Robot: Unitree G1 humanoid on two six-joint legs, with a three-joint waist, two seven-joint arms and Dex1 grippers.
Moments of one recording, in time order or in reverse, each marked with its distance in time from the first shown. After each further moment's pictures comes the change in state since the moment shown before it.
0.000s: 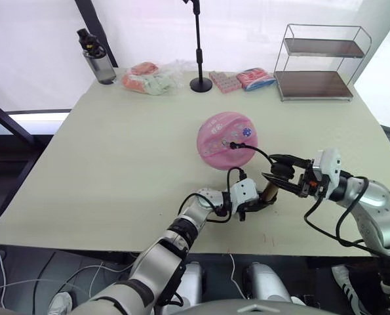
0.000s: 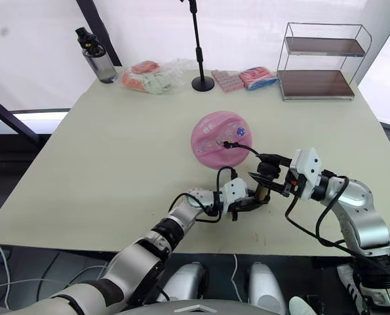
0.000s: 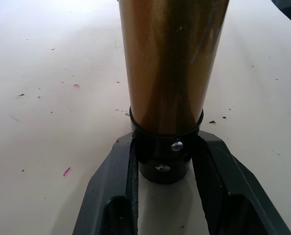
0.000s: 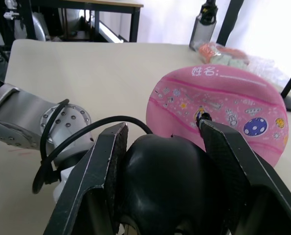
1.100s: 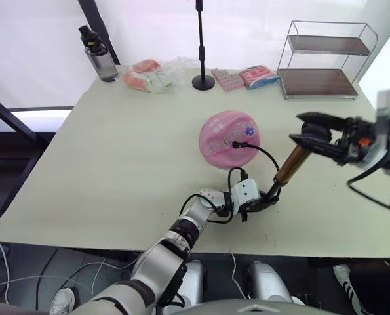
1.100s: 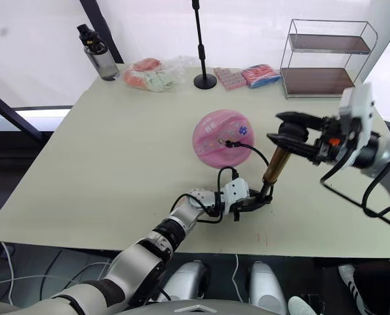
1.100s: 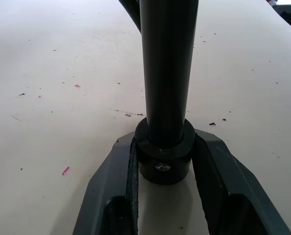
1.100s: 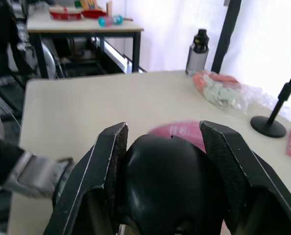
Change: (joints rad) left arm 0.001 -0.007 0.002 0.012 -0.008 -0.019 0.009; right arm -0.128 -0.167 -0.171 -0.169 0.282 0.318 -0.057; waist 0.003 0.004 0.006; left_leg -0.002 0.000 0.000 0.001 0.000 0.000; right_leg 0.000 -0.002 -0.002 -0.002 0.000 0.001
